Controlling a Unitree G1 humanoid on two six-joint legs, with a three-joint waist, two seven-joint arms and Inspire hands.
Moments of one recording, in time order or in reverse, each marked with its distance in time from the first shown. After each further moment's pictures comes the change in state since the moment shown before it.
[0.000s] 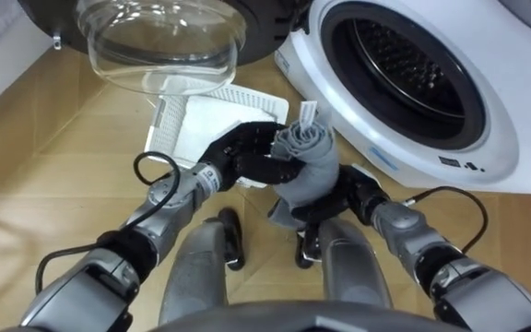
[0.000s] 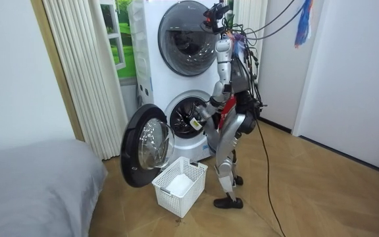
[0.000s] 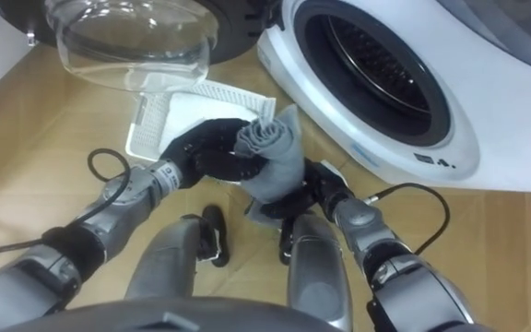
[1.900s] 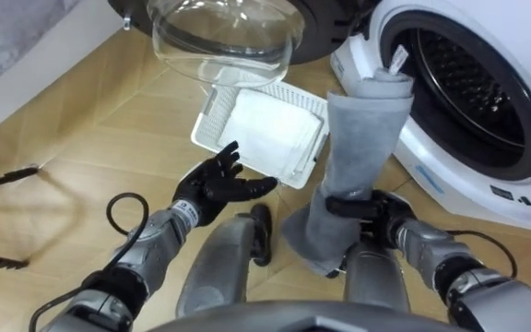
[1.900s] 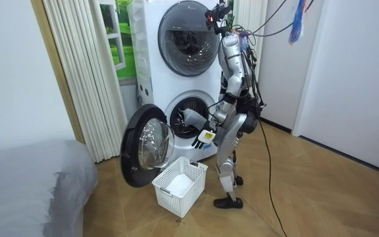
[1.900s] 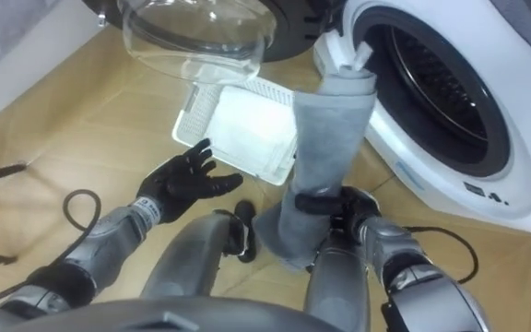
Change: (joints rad) left arm 0.177 -0.019 0.232 -0.008 -0.172 0.204 0.107; right arm 0.025 -0.054 -0.117 0.049 0.284 0.207 -0.009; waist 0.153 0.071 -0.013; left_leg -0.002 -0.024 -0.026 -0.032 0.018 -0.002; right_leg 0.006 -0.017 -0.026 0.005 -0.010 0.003
